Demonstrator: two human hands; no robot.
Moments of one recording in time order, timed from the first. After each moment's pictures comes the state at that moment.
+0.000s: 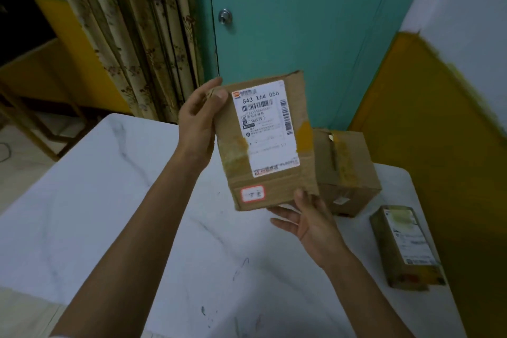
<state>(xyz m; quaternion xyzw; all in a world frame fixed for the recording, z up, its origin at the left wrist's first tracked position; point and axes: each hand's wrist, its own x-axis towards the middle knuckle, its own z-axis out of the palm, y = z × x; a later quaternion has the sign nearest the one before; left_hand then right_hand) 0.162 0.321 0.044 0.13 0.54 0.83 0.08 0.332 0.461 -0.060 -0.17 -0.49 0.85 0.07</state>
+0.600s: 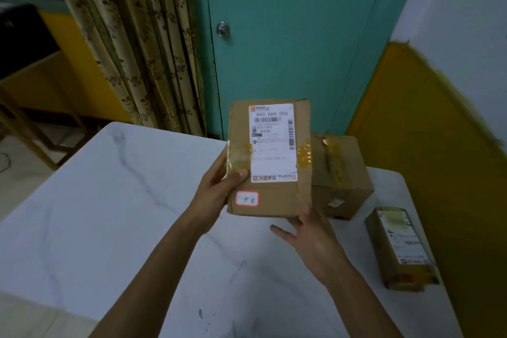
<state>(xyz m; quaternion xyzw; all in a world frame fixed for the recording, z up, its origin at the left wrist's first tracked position) 0.226 0.302 -0.027 0.17 0.61 0.73 0.26 0.359 0.454 -0.057 -0.17 -0.48 0.85 0.10</state>
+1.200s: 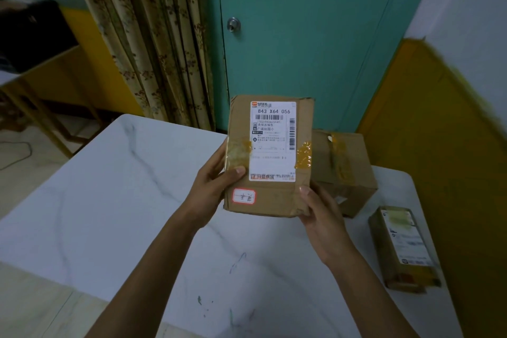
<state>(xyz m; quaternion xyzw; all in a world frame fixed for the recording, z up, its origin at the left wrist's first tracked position) 0.234 0.296 -0.029 0.17 0.60 0.74 0.24 0.357 0.473 -0.047 -0.11 -0.56 0.81 0.11</state>
